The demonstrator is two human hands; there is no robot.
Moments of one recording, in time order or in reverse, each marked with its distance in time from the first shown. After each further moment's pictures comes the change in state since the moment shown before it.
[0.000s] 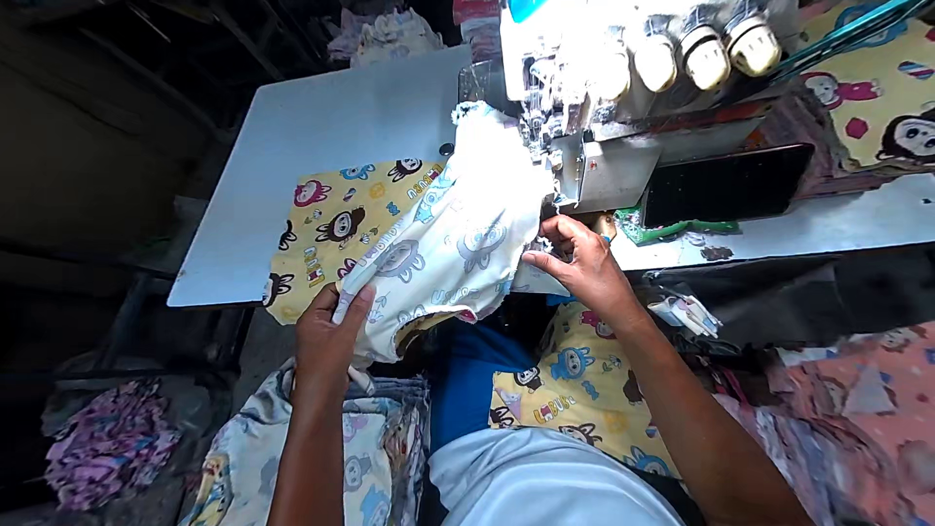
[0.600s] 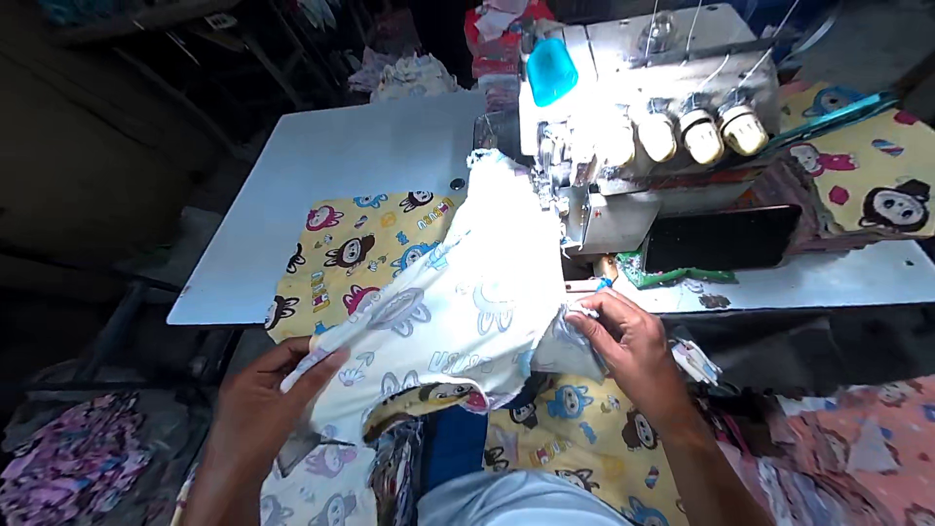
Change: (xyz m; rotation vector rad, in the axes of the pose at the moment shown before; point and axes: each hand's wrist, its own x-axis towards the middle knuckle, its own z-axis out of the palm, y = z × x) left_hand -0.015 0.019 -0.053 0.117 -0.061 0.213; right_hand -0.036 -0.013 -0.021 -0.031 0.137 -0.006
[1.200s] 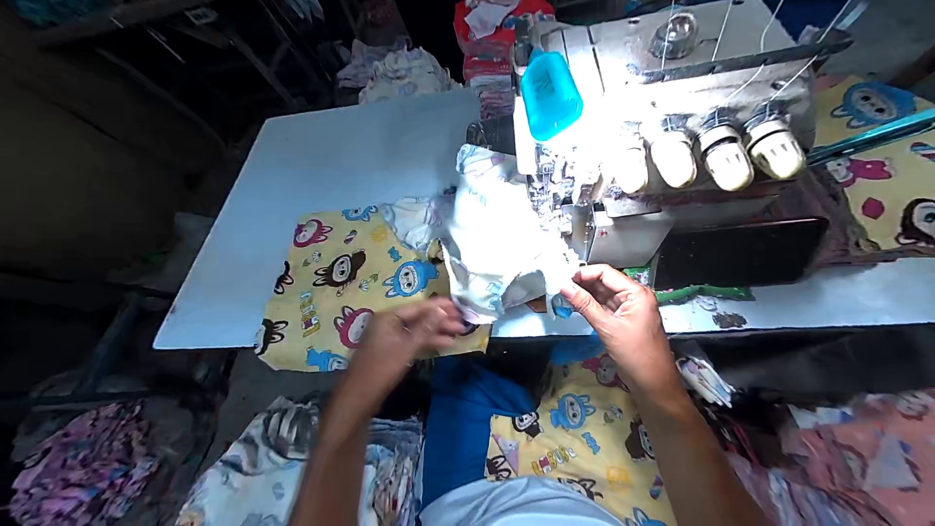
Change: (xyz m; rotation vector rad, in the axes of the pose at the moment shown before) left_hand 0.060 0.044 0.095 -0.164 -0.430 -0.110; right_hand 0.049 0.001 0.015 0.408 0.067 0.219
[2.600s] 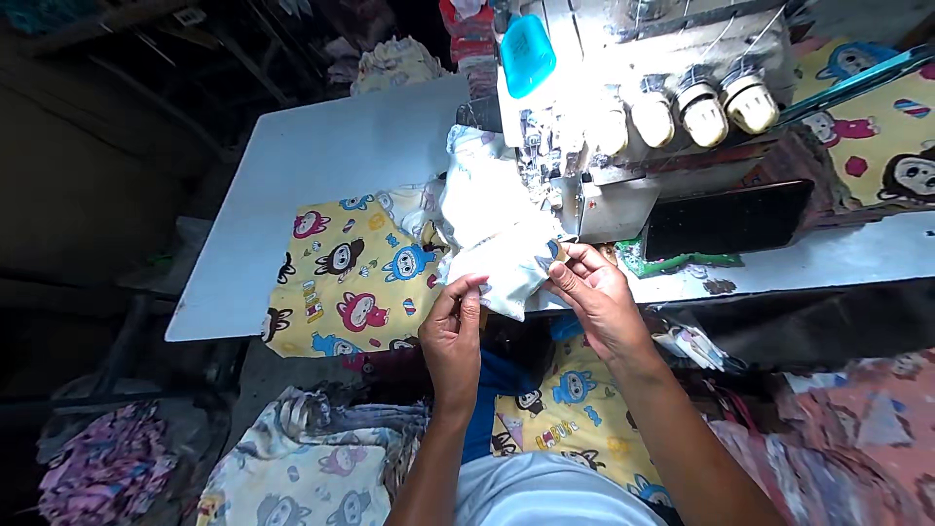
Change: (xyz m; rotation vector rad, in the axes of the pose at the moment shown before) left_hand -0.005 -0.017 0.095 -0.344 0.501 0.445; right_hand -0.011 0.009 0.013 0.458 0.016 0.260
